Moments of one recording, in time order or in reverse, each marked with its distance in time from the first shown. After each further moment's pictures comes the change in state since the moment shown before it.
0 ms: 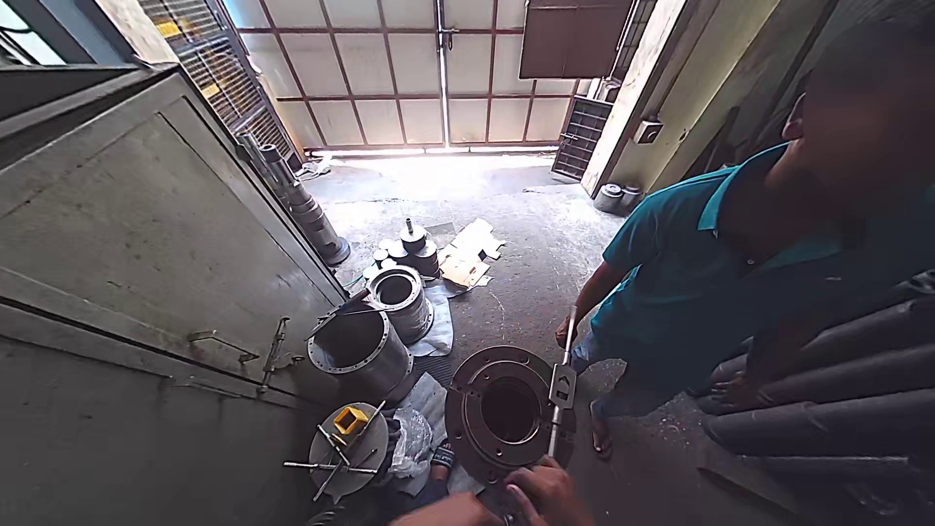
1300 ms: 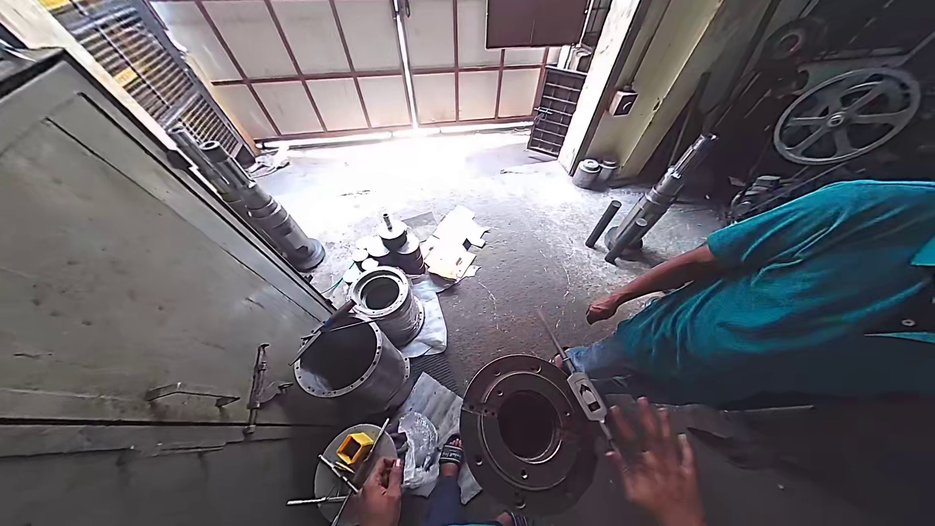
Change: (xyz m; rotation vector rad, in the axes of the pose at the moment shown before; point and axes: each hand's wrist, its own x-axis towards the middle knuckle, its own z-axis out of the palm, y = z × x) left_hand -0.084 -0.156 -0.010 -0.185 1.243 -0.781; right_hand -0.020 0.062 -0.052 -0.689 0.257 0.508
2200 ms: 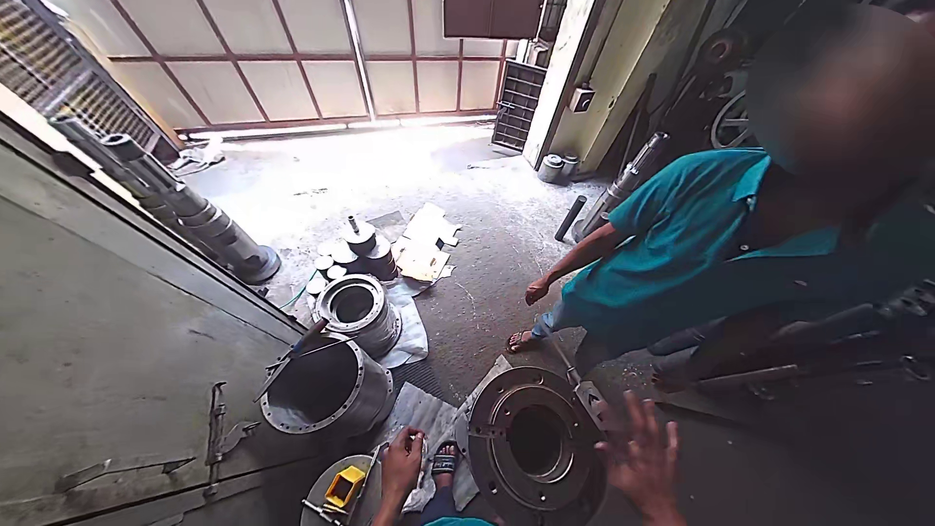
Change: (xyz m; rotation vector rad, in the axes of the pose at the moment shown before) left_hand 0.120 0.007 0.047 0.052 -0.306 0.085; right_hand 0.031 -0.047 0.015 -0.062 0.138 0.074
